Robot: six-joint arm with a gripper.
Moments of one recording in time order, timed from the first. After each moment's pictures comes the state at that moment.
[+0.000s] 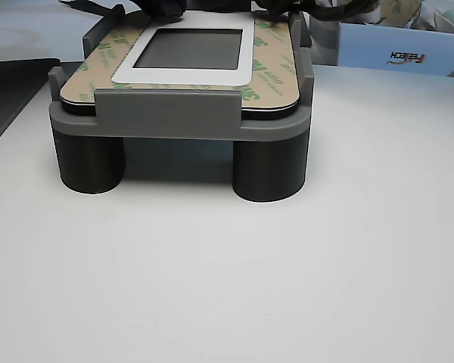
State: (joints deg) arm 36.7 95.5 115.0 33.7 -0.1 -104.4
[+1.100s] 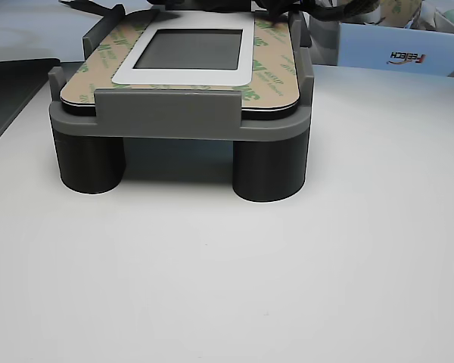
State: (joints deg) arm 37.9 95.4 113.1 35.1 -0.1 -103.5
